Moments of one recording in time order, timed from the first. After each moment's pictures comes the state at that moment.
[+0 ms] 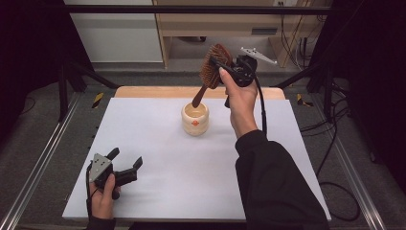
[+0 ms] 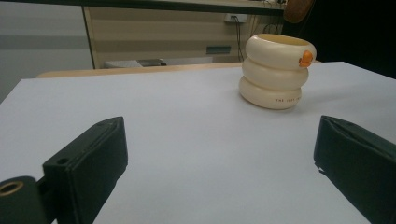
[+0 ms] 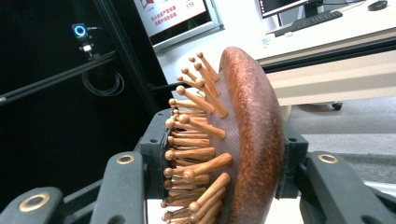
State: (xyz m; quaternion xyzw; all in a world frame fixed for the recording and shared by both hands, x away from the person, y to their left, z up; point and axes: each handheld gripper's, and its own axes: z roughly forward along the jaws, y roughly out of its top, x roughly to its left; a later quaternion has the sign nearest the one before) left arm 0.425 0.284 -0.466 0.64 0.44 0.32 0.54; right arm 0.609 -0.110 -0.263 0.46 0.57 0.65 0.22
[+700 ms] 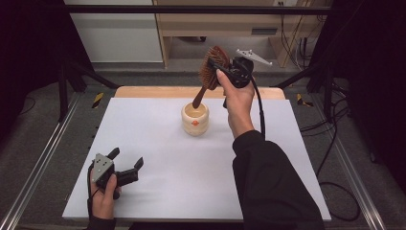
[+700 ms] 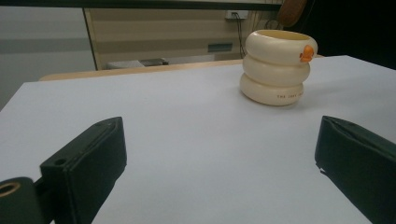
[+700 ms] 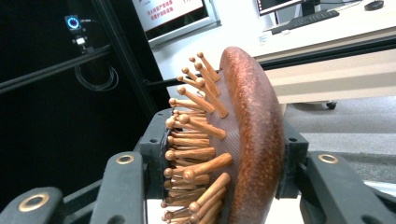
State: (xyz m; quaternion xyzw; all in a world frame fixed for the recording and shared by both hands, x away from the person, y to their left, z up) left arm 0.425 0.281 -0.466 0.65 0.43 0.33 0.54; right arm 0.615 -0.102 -0.272 0.46 0.57 0.64 0.22
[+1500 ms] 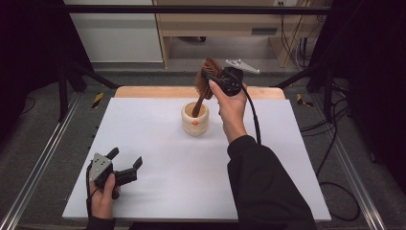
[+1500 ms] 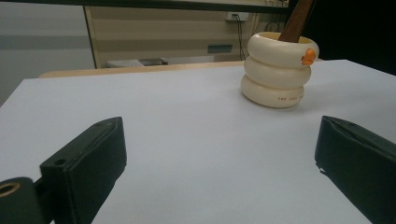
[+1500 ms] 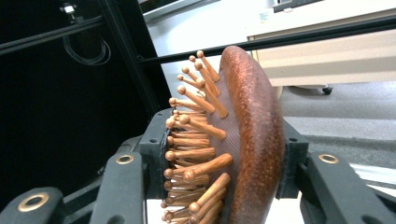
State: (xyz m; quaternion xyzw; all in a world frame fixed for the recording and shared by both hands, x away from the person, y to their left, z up) left arm 0.426 0.283 -0.466 0.64 0.44 0.32 0.54; right arm 0.620 -0.086 -0.305 0.46 0.61 0.61 0.22
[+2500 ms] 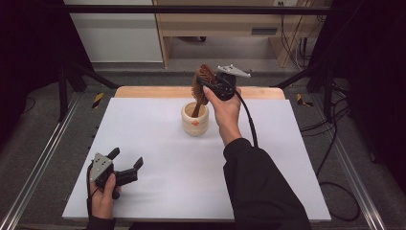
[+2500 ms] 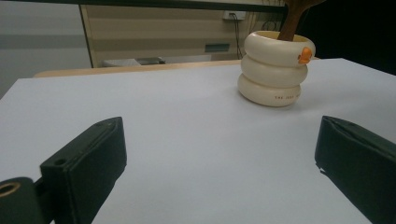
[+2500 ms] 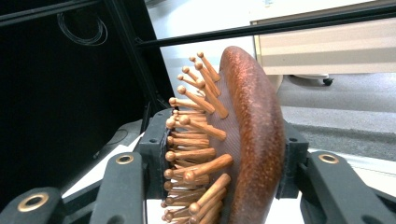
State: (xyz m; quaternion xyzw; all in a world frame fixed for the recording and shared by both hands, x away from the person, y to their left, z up) left arm 0.426 0.283 -0.466 0.65 0.43 0.32 0.54; right arm 0.623 -0.071 -0.322 0.45 0.63 0.59 0.22
